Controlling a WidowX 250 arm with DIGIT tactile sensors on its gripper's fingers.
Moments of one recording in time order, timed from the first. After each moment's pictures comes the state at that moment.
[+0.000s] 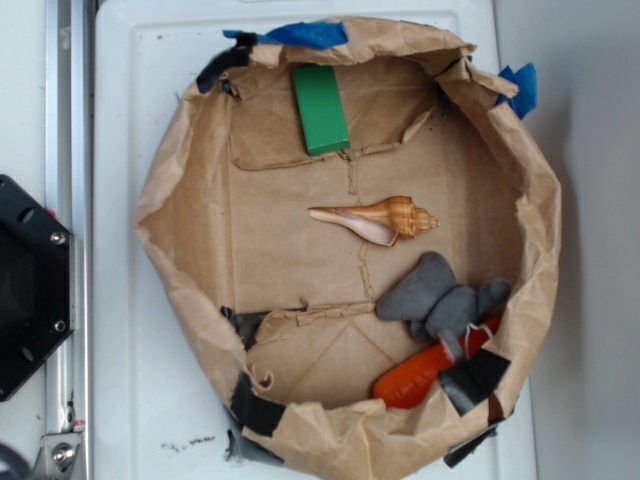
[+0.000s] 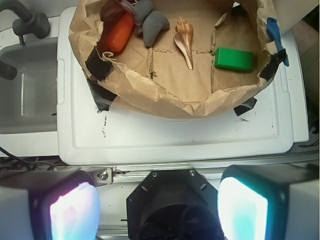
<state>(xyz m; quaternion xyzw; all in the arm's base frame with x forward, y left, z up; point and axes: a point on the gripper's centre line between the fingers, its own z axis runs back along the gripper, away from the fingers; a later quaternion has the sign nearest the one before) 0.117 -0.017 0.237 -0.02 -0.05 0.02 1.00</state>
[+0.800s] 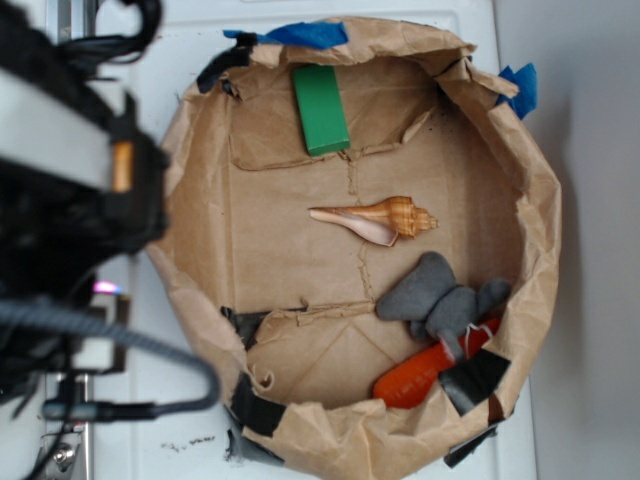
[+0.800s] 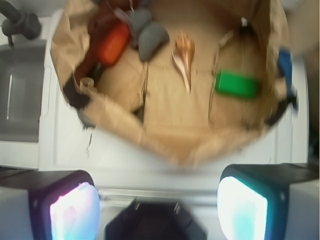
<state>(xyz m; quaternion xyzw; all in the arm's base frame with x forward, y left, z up) 0.174 0.006 0.217 -0.01 -0.06 -0.04 1.00</state>
